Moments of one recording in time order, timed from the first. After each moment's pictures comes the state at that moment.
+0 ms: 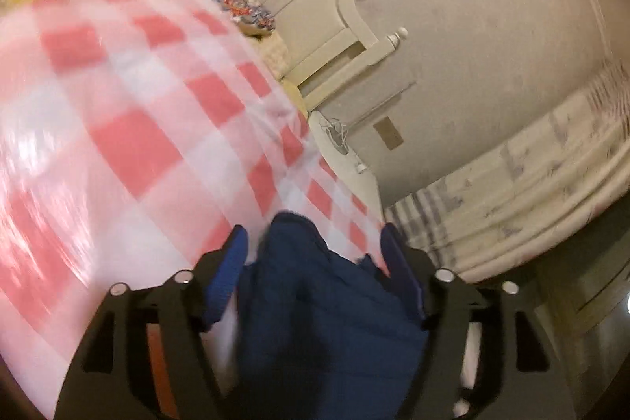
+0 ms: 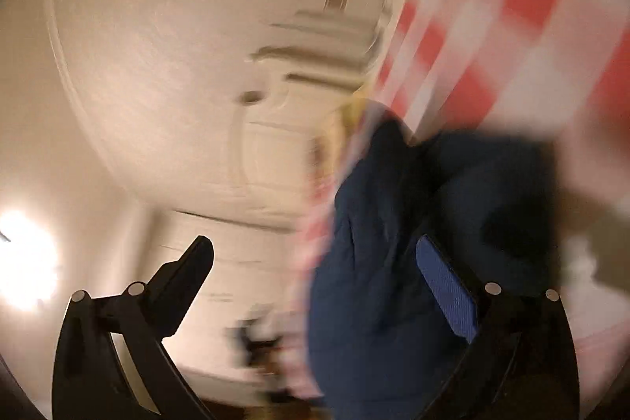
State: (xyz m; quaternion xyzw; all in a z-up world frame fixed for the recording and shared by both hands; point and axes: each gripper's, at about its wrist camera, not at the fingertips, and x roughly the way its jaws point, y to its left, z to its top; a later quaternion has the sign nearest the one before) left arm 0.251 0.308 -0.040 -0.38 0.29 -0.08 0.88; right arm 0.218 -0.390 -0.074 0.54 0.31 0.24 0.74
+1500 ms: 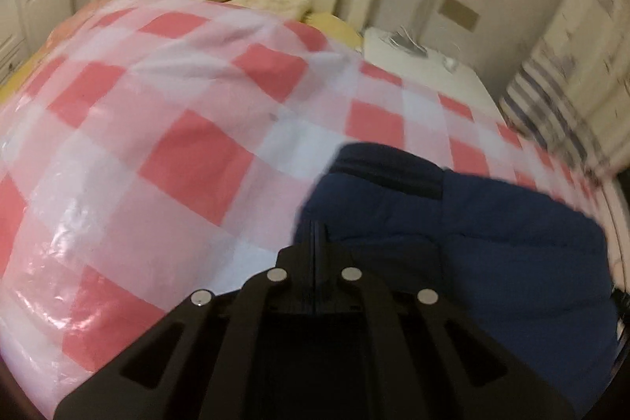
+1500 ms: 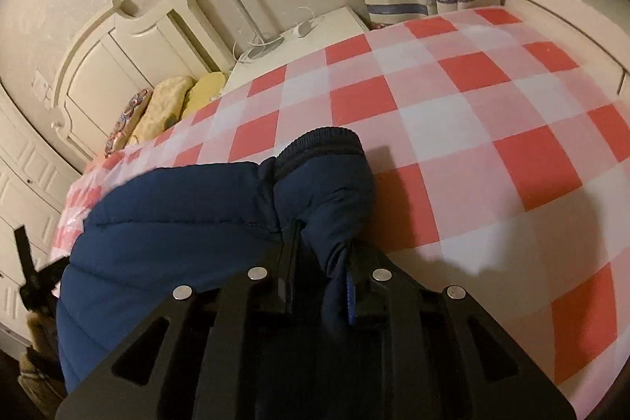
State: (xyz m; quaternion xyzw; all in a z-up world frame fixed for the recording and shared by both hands) left arm 0.382 0.171 -0.100 -0.11 0.44 0.05 0.89; right arm 0.312 -0.307 -0.088 0.21 0.42 0.03 0.88
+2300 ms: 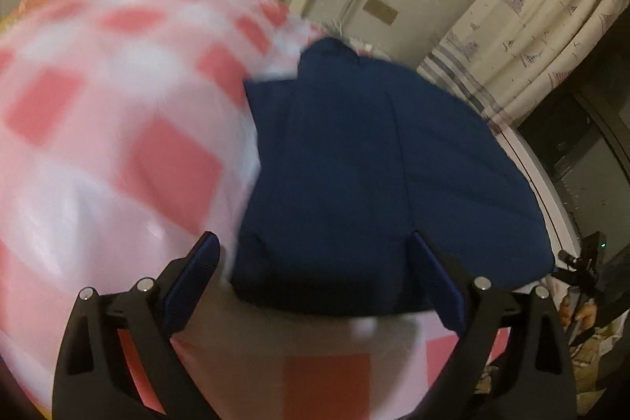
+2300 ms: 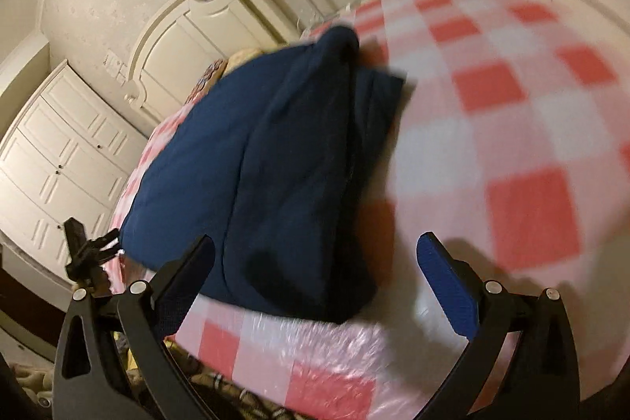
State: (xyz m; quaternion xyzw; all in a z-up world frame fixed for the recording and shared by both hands) left arm 0.153 0.207 -0.108 -0.18 0.42 -0.12 0.88; right arm 0.101 -0.346 -0.104 0.26 0.42 0.17 0.85
